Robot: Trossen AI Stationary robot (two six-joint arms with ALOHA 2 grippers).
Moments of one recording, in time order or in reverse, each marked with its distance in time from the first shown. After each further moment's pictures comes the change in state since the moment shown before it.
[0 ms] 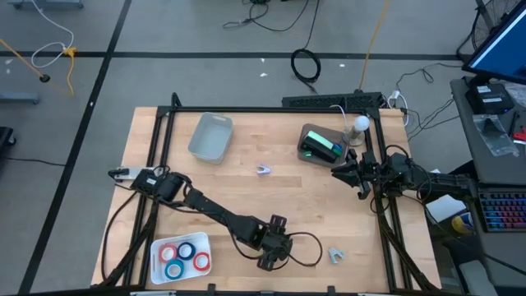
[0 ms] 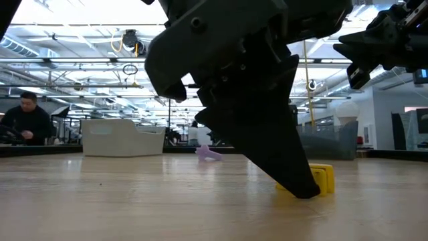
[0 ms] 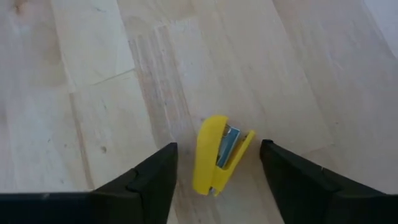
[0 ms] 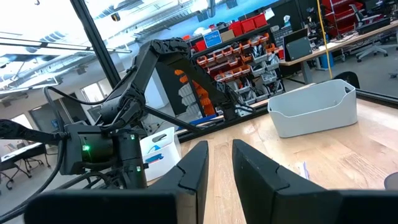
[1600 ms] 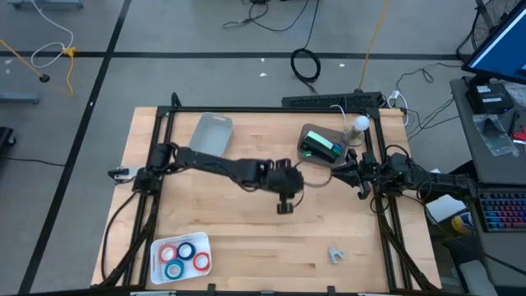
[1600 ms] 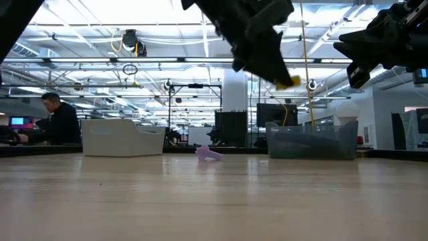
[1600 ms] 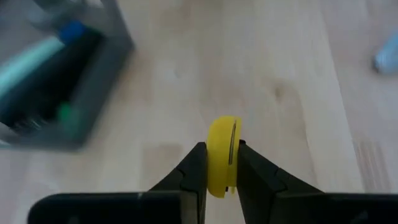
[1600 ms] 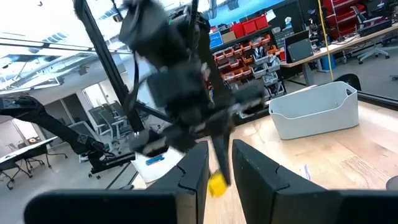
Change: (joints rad) left arm 0.342 -0.231 -0.004 0.089 -0.020 0.048; right arm 0.000 -0.001 0.000 0.007 -0.003 -0.003
